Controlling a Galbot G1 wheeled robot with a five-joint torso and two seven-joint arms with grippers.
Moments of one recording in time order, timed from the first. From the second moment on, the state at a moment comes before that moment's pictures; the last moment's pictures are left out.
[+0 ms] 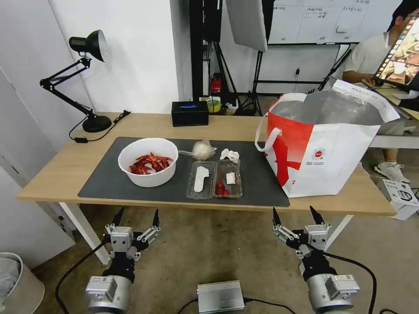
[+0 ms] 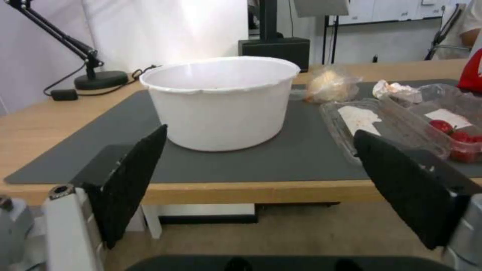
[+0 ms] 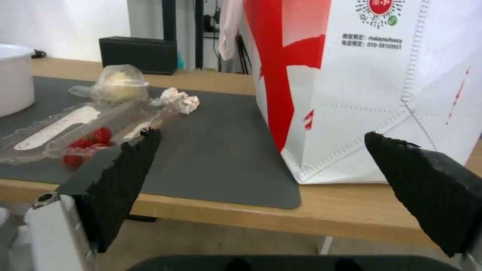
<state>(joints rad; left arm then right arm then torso) 1.80 -1.49 -0.55 -2.30 -0.01 0.00 0.00 -1.80 1.48 0.57 2.30 0.02 -0.02 0.00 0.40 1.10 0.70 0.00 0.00</state>
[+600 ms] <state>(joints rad) 1.71 -1.33 -0.54 -2.22 -0.37 0.04 -0.05 -1.79 1.25 0.87 2.40 0.38 -0.30 0.05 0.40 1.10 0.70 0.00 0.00</state>
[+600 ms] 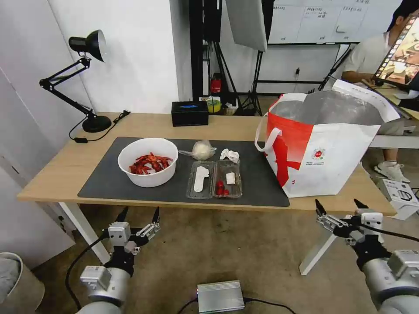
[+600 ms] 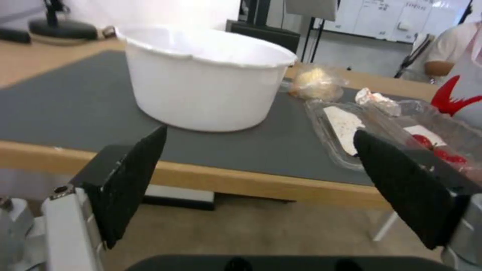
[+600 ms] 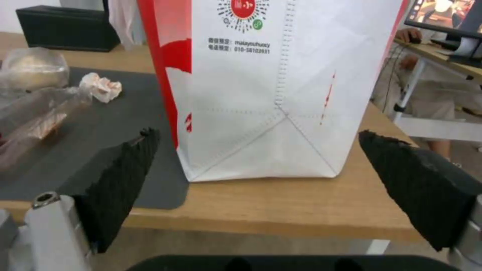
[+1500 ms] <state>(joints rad) 1.52 -1.11 -0.48 -2.14 -0.81 0.10 -0.05 -1.80 1.27 0.86 2.39 0.37 -0.27 0.04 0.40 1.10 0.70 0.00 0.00</state>
